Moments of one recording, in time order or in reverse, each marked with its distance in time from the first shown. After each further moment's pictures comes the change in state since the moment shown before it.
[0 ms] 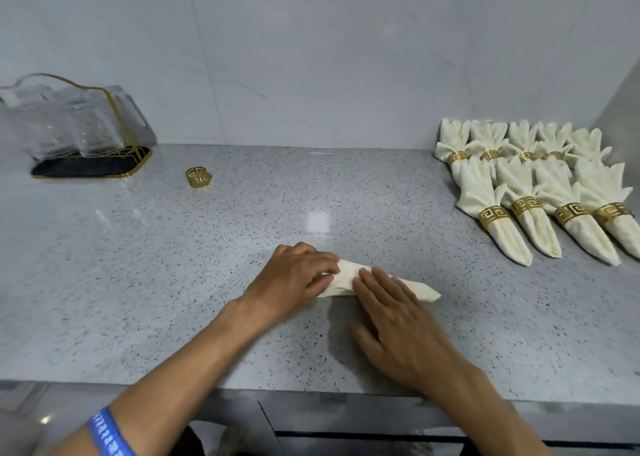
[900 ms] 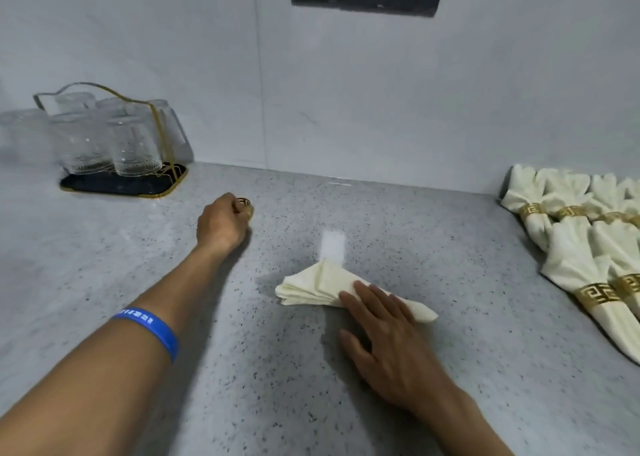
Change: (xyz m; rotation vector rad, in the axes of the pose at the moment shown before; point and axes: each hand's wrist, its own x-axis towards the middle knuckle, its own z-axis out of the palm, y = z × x) left_hand 0.060 -0.241 -0.076 -0.058 0.329 -0.977; right_hand 0.140 -0.041 0.020 0.056 -0.013 0.046
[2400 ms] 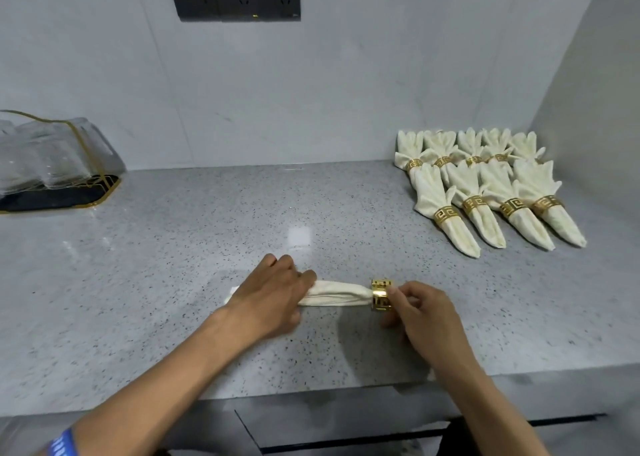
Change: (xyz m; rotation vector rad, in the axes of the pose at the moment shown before) left_hand -0.278 0.113 0.000 0.600 -0.398 1.101; right_hand -0.175 0.076 -0.054 0.776 0.367 0.598
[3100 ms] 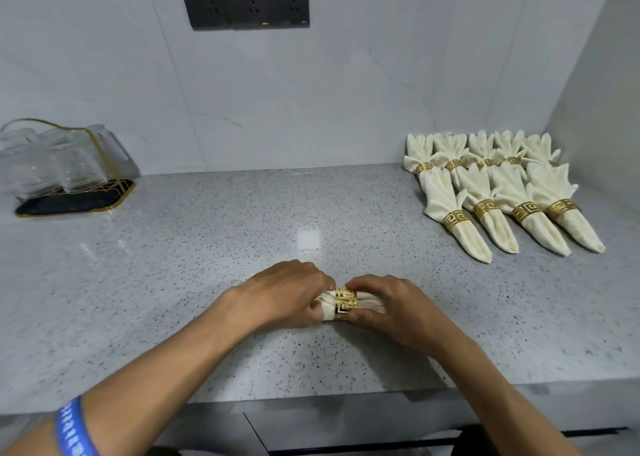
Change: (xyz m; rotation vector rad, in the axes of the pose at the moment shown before) left_hand 0.008 0.003 -0.040 -0.258 -0.253 0.118; right_hand 0.041 -0.007 0.013 -0.394 -0.348 -0.640
